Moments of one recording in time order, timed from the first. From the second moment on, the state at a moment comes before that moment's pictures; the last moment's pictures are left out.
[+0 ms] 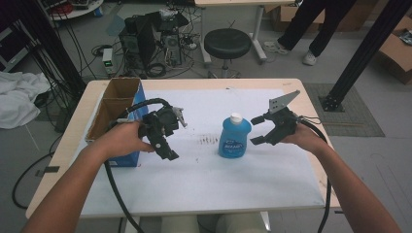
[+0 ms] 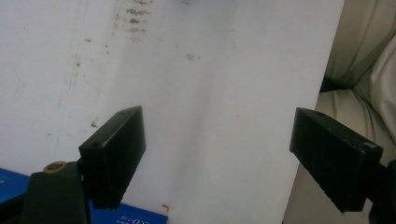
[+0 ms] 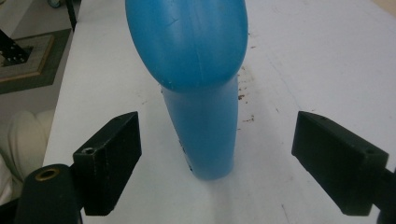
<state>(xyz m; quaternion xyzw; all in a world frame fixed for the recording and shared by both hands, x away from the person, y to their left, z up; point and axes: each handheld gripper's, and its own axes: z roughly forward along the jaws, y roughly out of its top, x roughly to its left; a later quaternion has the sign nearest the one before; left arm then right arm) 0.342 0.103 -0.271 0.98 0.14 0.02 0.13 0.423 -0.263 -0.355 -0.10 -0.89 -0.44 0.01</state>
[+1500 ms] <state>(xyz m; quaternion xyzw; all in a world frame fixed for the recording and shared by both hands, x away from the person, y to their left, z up) 0.345 0.102 -0.273 0.98 0.14 0.02 0.14 0.421 -0.234 -0.378 -0.09 -0.87 -0.49 0.01</state>
